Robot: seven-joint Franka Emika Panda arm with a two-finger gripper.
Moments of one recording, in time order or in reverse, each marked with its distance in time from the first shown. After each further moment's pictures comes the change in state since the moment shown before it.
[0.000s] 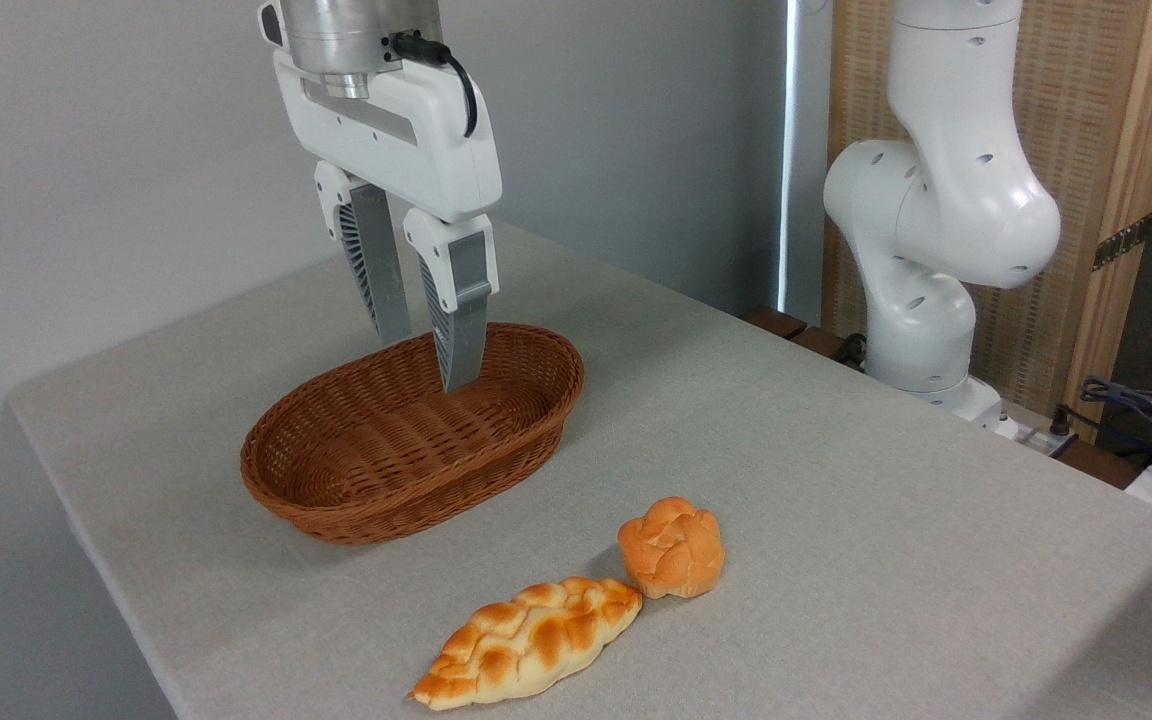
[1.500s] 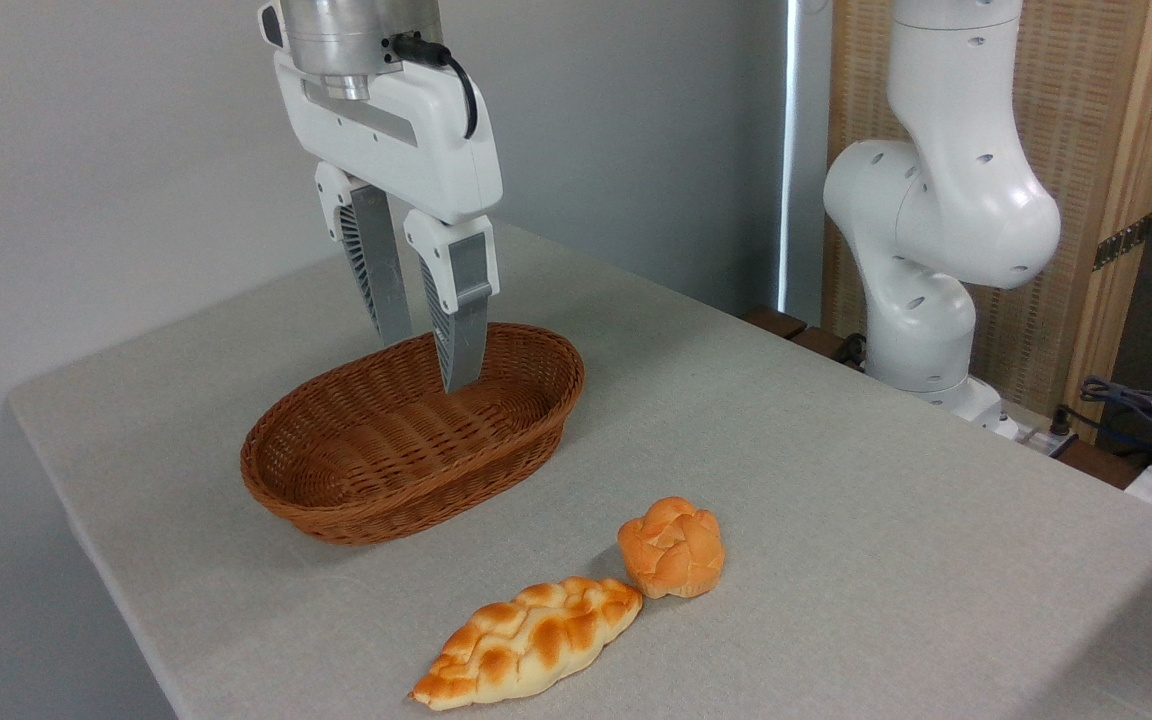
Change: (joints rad) arm 0.000 0.000 0.000 -0.004 0.000 0.000 0.000
